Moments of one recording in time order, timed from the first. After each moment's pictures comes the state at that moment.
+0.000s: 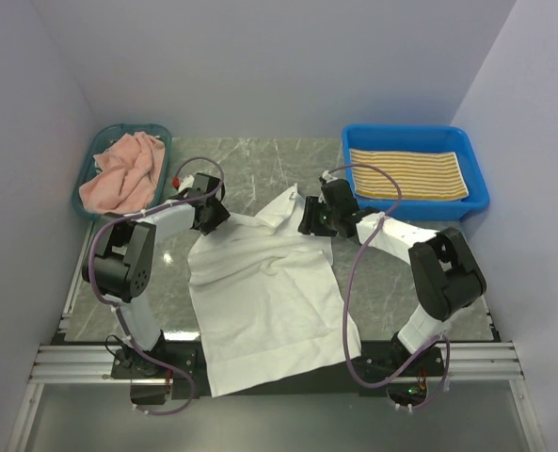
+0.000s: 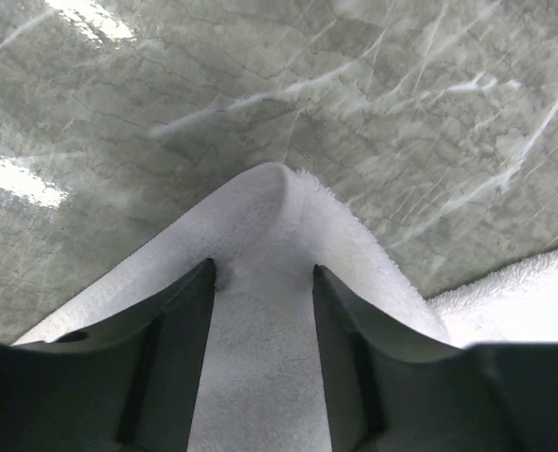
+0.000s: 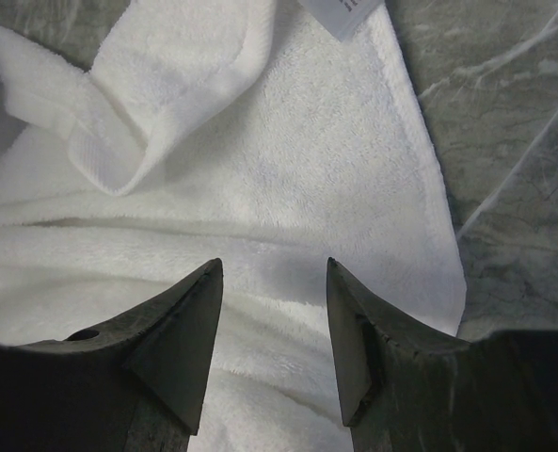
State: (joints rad) left arm -0.32 1.80 1.08 -0.25 -0.21 -0.96; right arm 0.48 1.66 0.97 -0.11 -0.10 0.50
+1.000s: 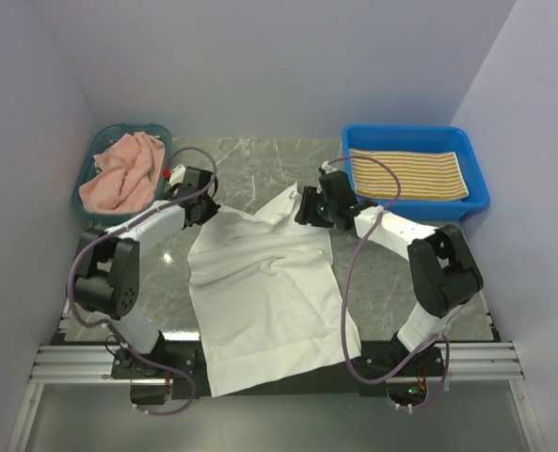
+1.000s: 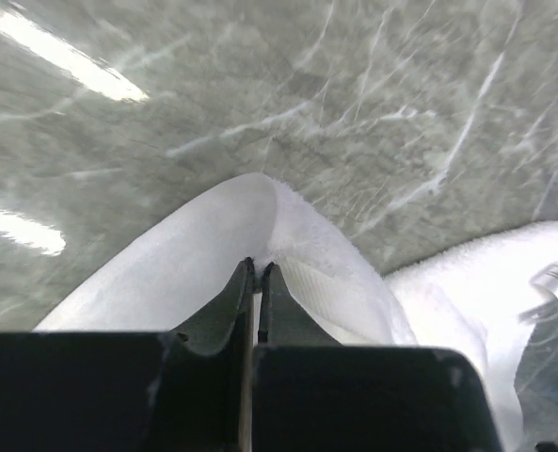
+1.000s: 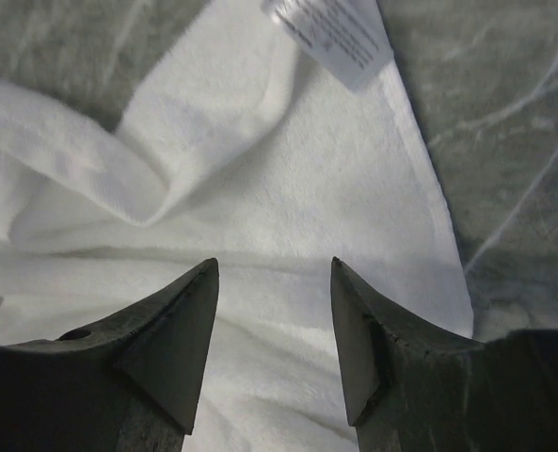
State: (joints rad) left arm -0.31 1.67 1.07 -0.28 -0.25 -0.92; right arm 0.48 1.68 1.04 -0.12 -0.08 0.52
